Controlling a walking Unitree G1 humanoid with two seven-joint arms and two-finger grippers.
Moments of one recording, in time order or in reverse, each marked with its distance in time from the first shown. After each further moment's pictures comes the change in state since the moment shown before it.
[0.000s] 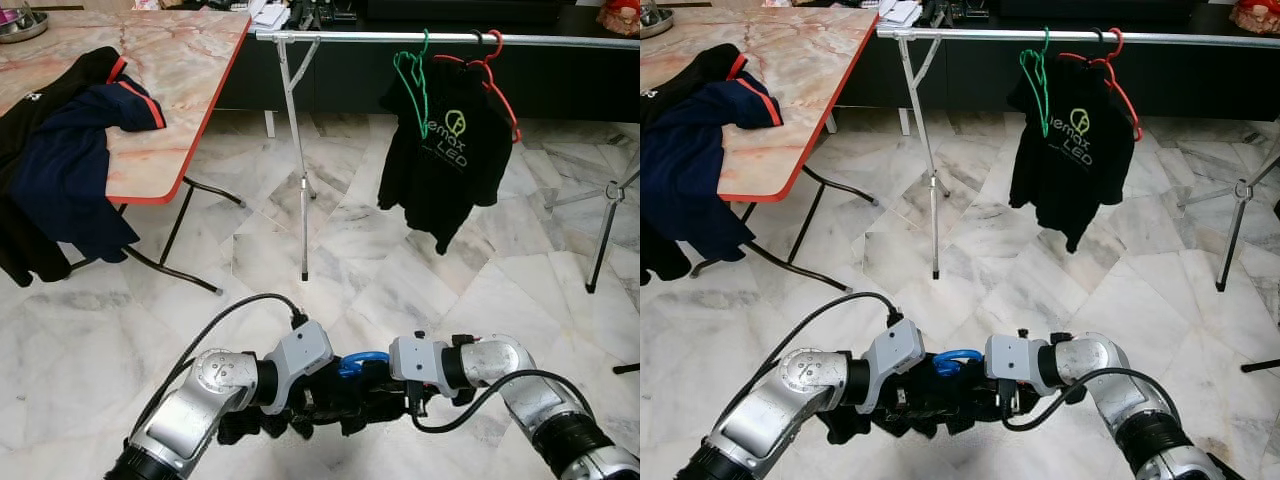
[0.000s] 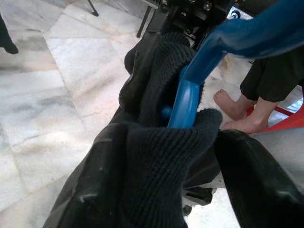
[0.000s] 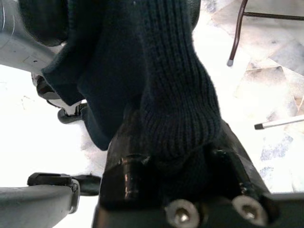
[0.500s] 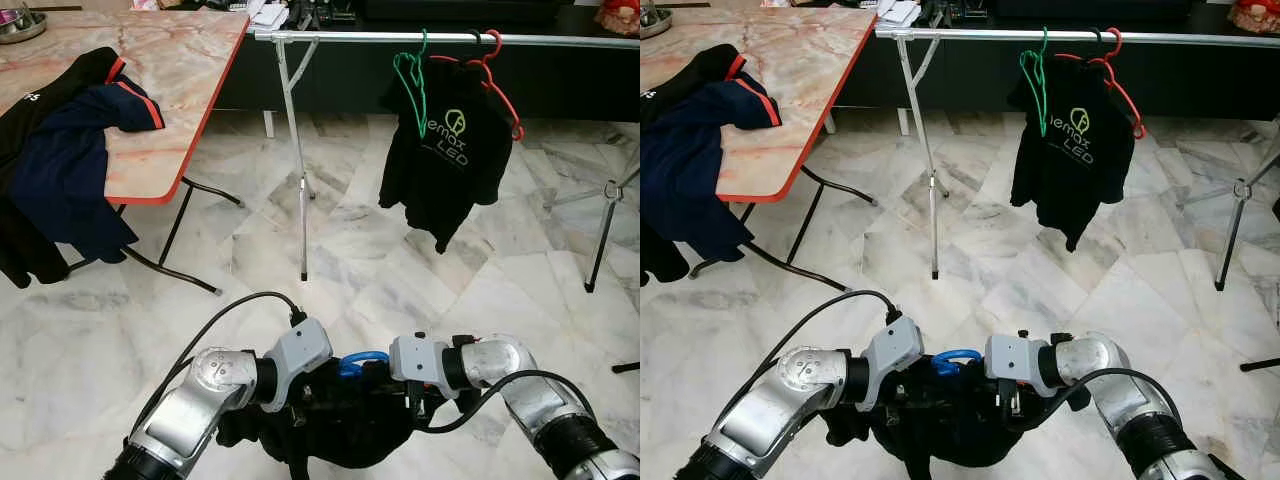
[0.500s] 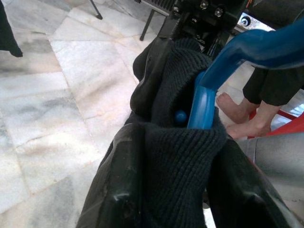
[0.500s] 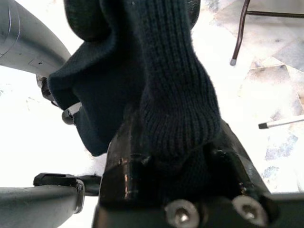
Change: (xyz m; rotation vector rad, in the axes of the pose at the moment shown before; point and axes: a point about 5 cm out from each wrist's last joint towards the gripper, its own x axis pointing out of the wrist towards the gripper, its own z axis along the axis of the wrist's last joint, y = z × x) left arm -0.001 0.002 0.001 -0.004 -0.011 0.009; right arm -0.001 0.002 0.001 0.019 -0.003 0.006
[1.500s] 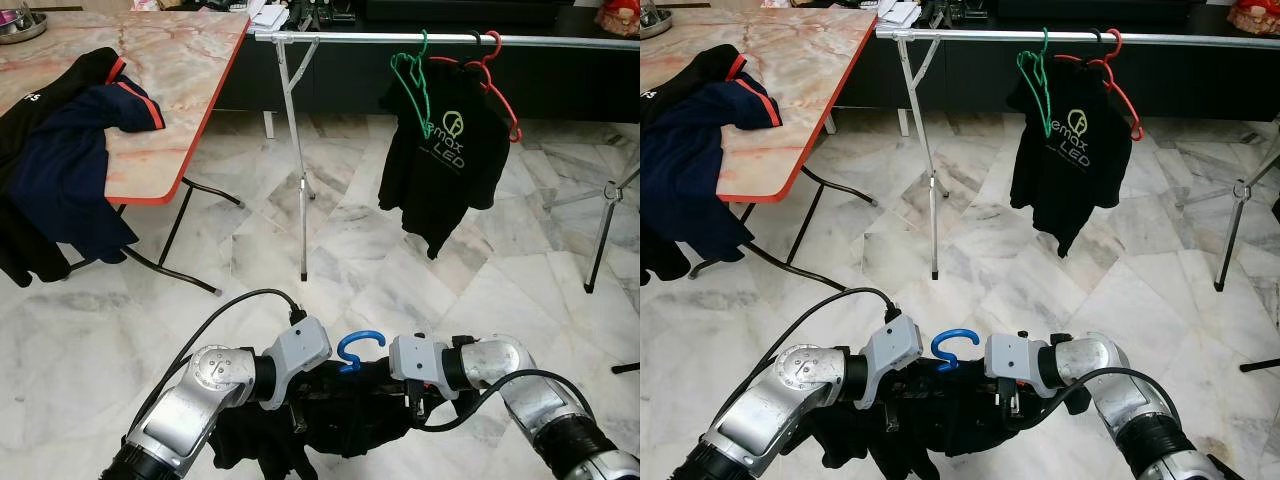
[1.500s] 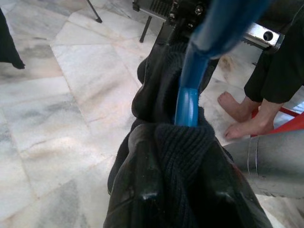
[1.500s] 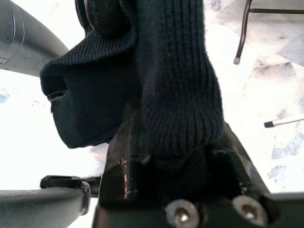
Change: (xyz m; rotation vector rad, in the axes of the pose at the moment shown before) left arm -0.003 0.000 0.000 0.020 -0.003 0.001; right arm 0.001 0.001 0.000 0.030 -0.005 0.006
